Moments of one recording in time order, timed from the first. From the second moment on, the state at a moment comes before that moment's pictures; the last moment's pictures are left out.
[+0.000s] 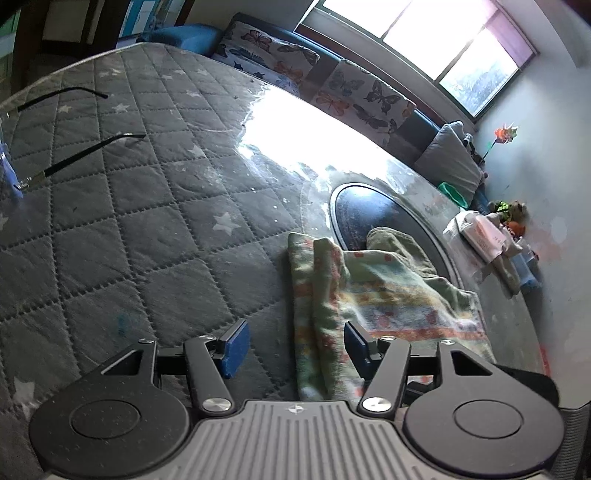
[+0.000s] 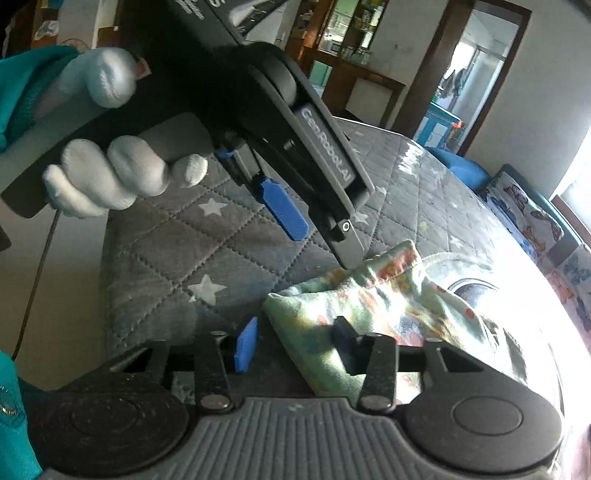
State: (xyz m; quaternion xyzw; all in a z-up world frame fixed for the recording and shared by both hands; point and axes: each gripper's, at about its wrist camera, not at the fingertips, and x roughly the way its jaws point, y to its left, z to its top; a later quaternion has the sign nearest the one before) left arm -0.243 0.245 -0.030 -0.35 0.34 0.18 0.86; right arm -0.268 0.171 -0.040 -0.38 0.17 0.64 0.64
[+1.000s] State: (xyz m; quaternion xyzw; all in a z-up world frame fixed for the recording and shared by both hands) left arm -0.205 0.249 -0.062 -0.55 0.34 0.09 0.76; right arm -0.200 0.143 0.000 -0.16 0.29 0.66 0.68
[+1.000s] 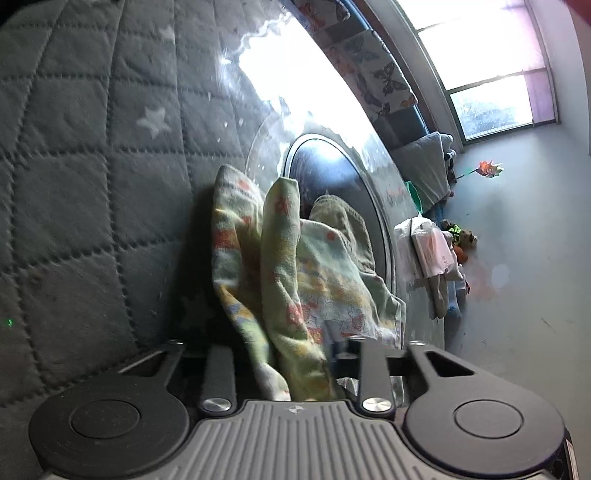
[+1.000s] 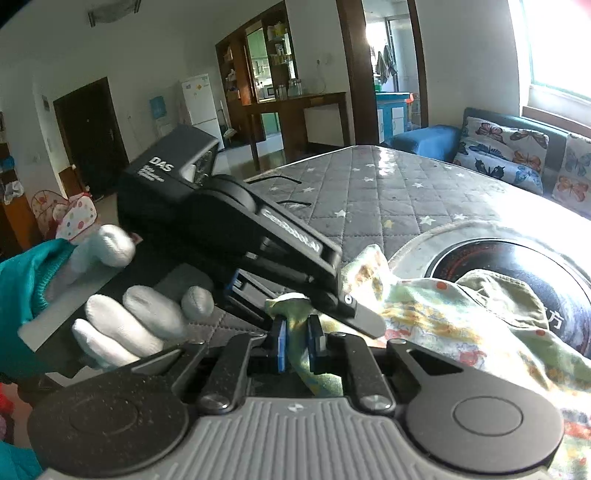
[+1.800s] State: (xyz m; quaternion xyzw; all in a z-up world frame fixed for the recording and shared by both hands) left arm -0.206 0.245 -0.059 -0.50 0.34 0.11 0.79; right arm -0.045 0.036 -0.026 -0.08 0.34 0.39 0.85
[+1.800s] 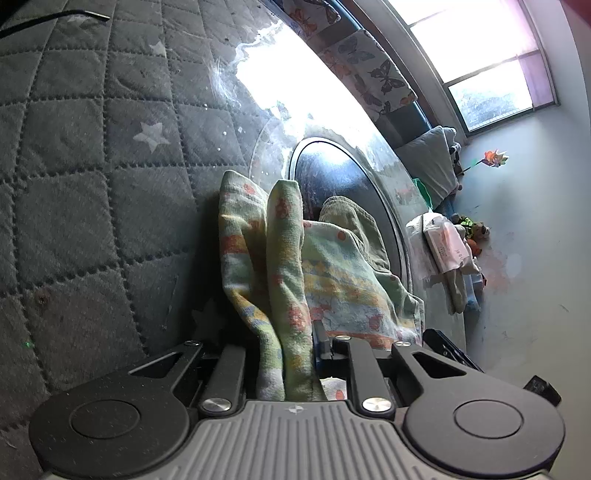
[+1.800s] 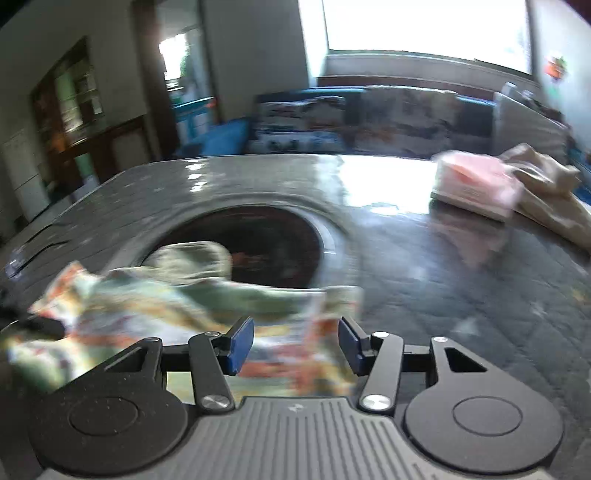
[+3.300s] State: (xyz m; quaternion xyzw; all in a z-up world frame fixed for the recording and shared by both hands) left arm -0.181 0.212 -0.035 -0.33 0.37 0.15 0.86; right arm -0.043 -0.006 -0.041 0.03 0.37 0.40 0.84
